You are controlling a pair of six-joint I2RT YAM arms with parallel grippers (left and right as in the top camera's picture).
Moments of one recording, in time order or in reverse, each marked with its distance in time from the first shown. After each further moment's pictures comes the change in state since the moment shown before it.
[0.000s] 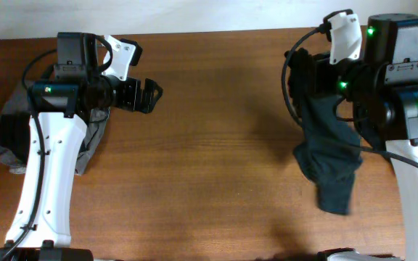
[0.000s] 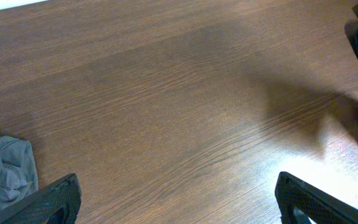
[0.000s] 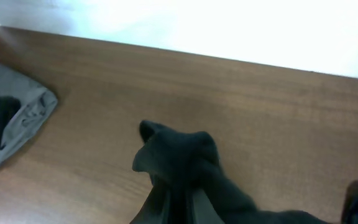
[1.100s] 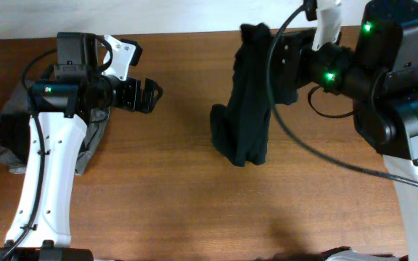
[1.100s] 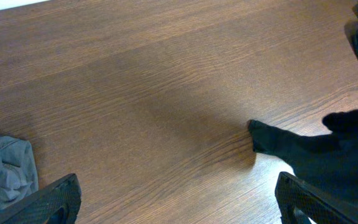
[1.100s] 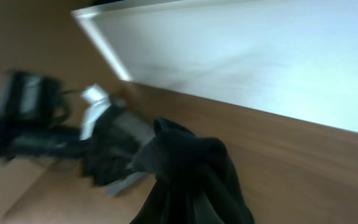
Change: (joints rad) left arm 0.000 0.000 0.000 0.000 0.001 0.000; right arm 0.158 0.001 0.139 0.140 -0.149 0.266
